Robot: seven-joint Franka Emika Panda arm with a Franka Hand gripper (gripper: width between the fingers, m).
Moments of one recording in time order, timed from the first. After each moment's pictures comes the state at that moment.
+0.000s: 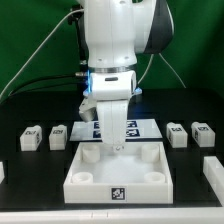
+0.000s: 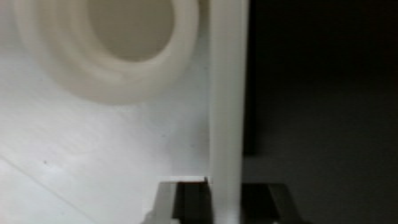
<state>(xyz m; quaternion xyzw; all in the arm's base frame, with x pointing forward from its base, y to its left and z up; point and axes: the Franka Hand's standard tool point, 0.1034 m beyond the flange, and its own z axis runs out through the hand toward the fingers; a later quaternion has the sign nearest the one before) 0.430 -0.002 0.012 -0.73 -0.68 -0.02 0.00</state>
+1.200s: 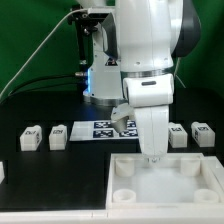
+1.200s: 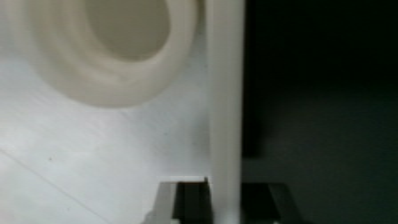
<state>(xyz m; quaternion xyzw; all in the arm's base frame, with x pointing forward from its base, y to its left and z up) 0.488 0.060 0.013 -0.73 -0.68 -0.05 0.00</state>
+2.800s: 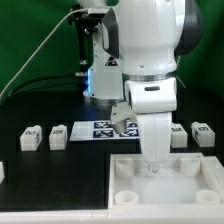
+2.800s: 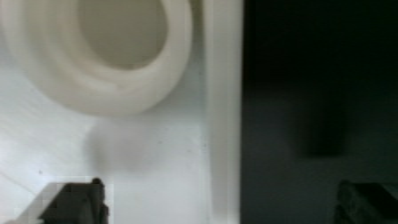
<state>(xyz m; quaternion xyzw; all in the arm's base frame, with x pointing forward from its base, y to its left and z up) 0.489 0.057 0.012 -0.72 -0.69 -0.02 0.02</state>
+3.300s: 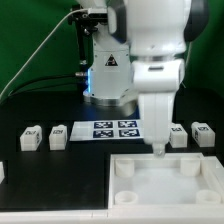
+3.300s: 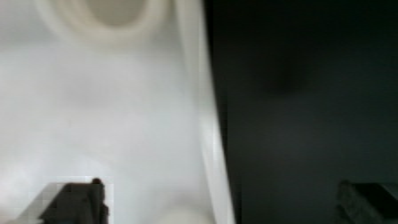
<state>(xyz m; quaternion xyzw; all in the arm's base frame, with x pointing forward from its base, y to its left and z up) 0.482 0.085 0.053 -0.79 -0.62 -0.02 0.00</state>
